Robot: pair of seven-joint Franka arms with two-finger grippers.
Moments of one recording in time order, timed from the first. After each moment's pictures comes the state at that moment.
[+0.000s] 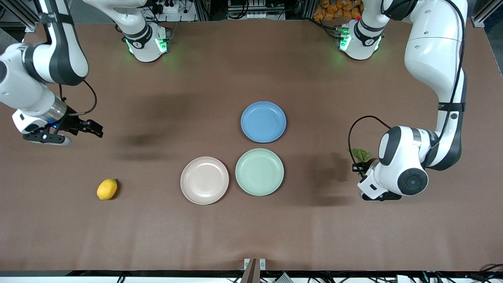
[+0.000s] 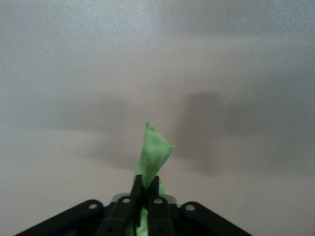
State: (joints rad) left arm -0.16 0.75 -0.05 -1.32 0.05 1.71 -0.22; right arm -0.06 -0.01 -0.04 -2.19 -0.01 2.23 0.02
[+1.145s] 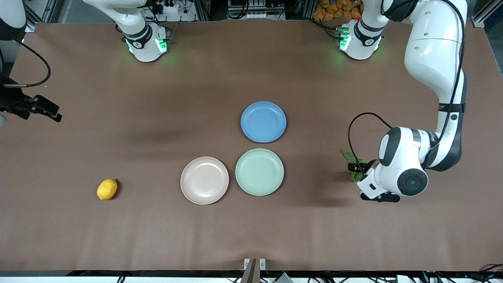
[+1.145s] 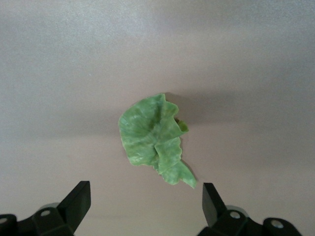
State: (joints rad) left arm -0.15 0.75 -0.05 -1.32 0.06 1.72 -0.13; right arm -0.06 -0.04 -0.03 -1.74 -0.01 1.76 0.02
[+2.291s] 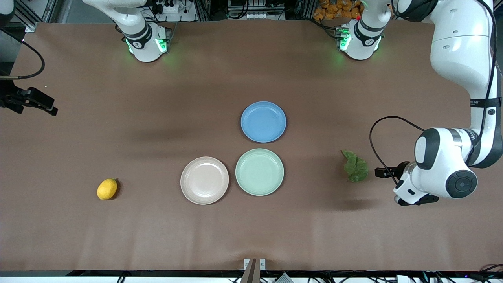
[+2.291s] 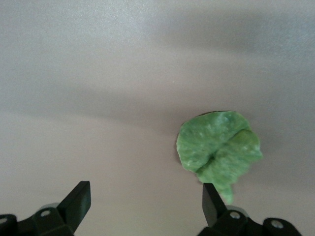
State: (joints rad) left arm -0.02 0.73 -0.06 -1.32 0.07 1.72 -0.21; right arm -0.03 -0.01 -0.02 -1.62 -0.01 1.63 0.02
